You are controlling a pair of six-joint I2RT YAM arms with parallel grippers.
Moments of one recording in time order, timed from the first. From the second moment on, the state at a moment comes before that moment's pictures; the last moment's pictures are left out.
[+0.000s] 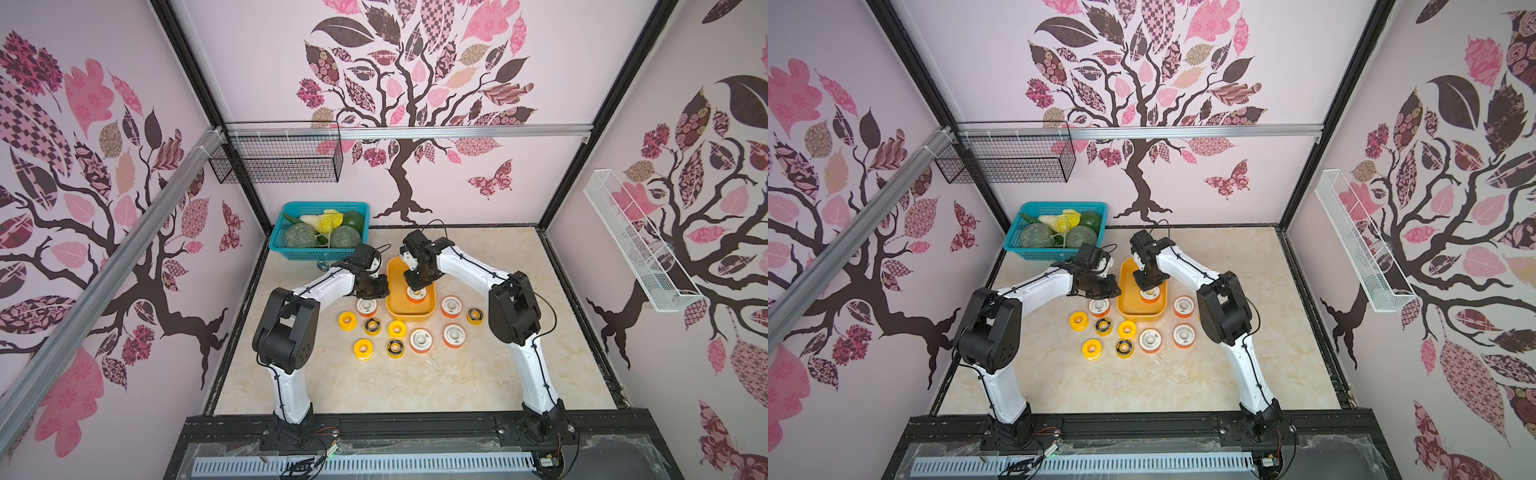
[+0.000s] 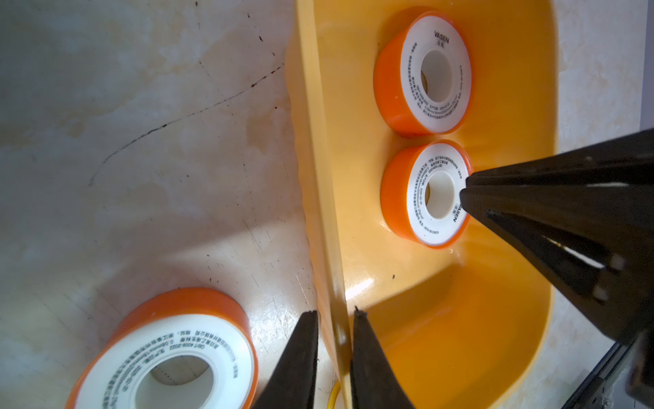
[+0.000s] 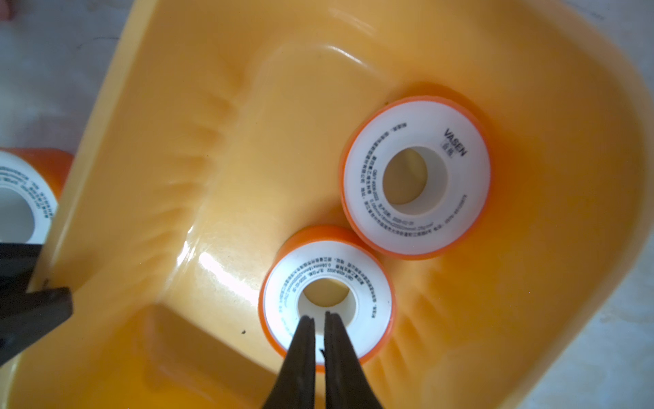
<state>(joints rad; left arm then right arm) -0.39 1.87 1.30 -0.51 0.32 -0.37 0.60 2.26 1.97 -0.98 -0.02 0.08</state>
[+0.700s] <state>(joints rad) -0.39 1.87 1.30 -0.51 0.32 -0.37 0.60 2.34 2.01 -1.02 0.08 0.10</state>
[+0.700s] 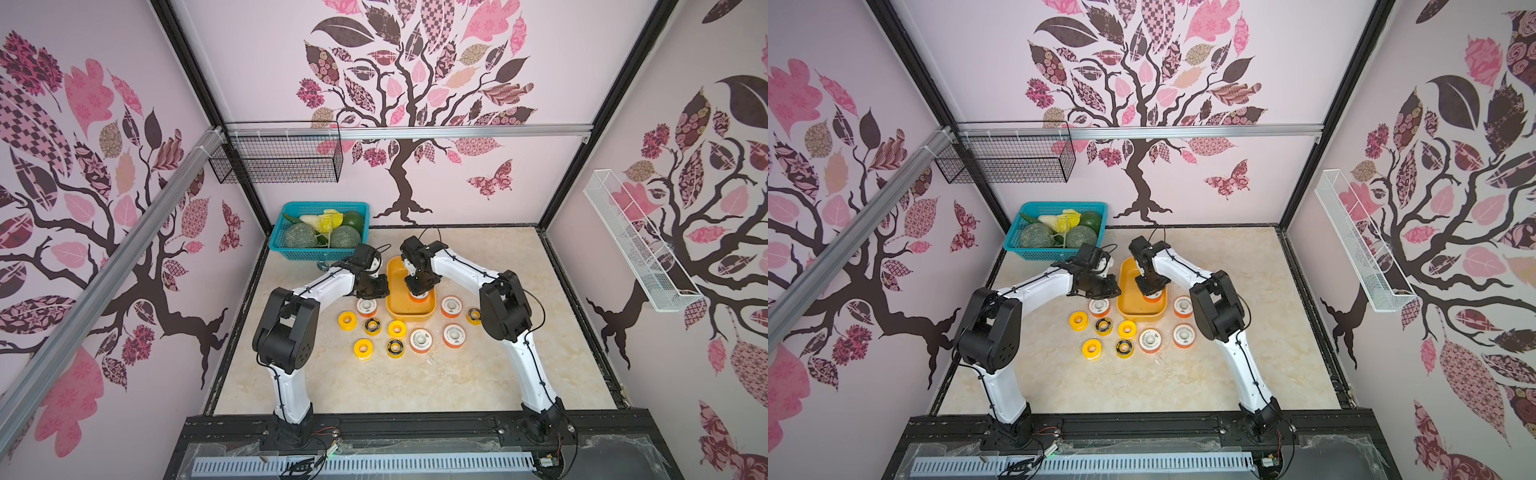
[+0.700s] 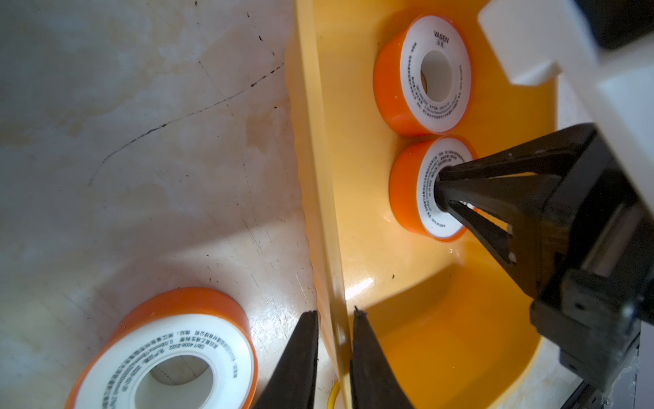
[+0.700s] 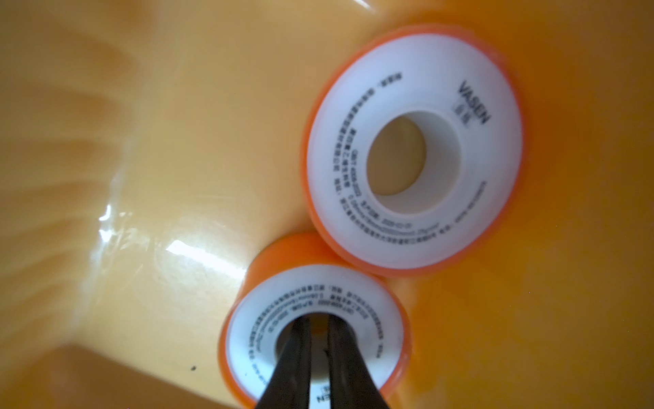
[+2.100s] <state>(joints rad) -0.39 1.71 1.30 -0.55 0.30 -0.35 0.36 1.85 1.62 -0.73 -0.33 0.24</state>
